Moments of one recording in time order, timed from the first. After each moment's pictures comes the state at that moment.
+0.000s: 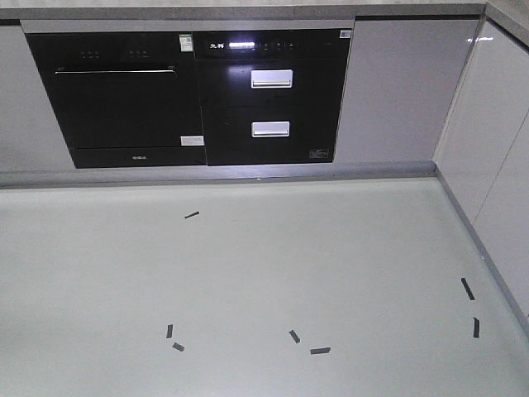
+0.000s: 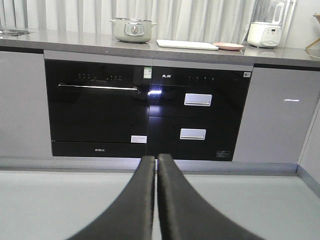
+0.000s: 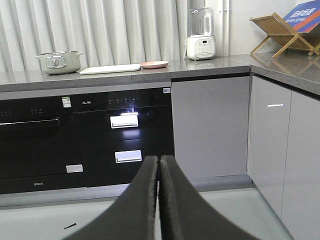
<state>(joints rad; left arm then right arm) -0.01 -0.01 0.03 0.06 0.12 -0.20 -0.03 -0.01 0.03 -0.09 0.02 0.15</state>
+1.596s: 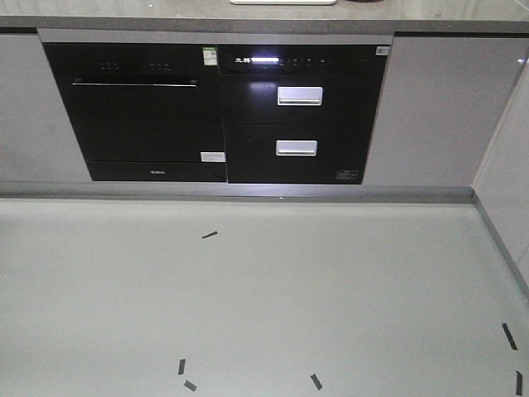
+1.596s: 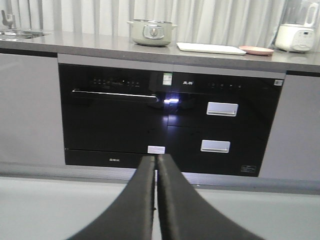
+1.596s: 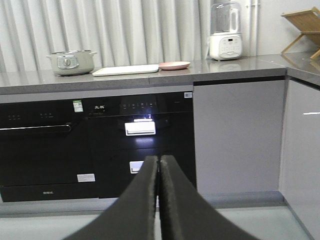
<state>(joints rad) -0.01 -0.01 0.03 0.06 0.12 -0.20 -0.03 -0.01 0.03 -0.09 0.02 0.15</state>
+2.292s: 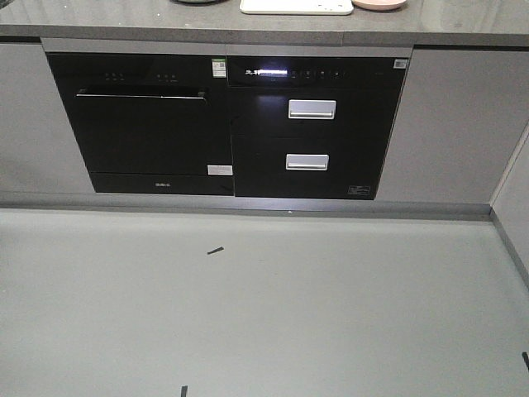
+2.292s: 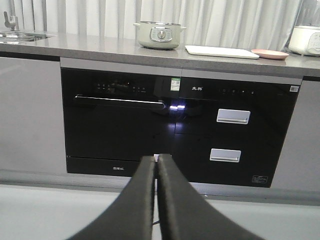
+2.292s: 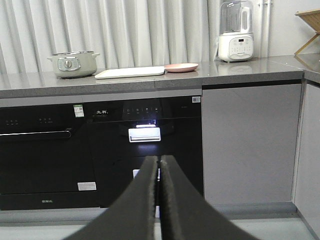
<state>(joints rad) -0.01 -0.01 0.03 0.06 0.12 -0.20 -0.03 -0.01 0.03 -0.09 0.02 0.15</state>
